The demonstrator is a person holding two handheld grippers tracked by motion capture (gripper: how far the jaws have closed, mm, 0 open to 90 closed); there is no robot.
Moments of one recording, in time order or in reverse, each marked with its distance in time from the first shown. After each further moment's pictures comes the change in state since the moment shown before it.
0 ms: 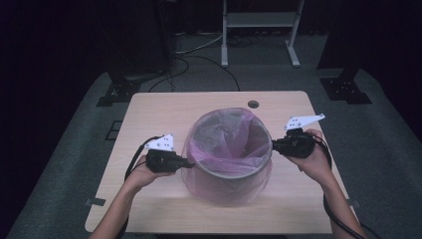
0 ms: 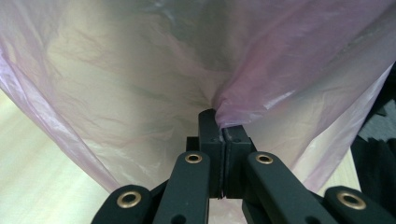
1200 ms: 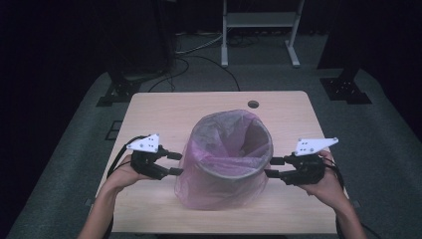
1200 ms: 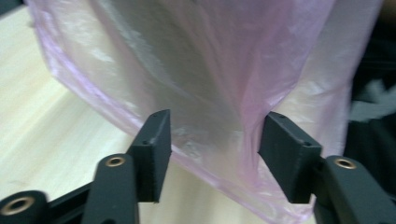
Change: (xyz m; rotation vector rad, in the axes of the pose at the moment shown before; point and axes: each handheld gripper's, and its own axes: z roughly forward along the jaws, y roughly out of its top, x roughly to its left) left arm 0.001 -0.001 -0.045 -0.019 -0.055 0.063; right arm 0.048 -0.035 -0.027 -0.044 0.103 -0.067
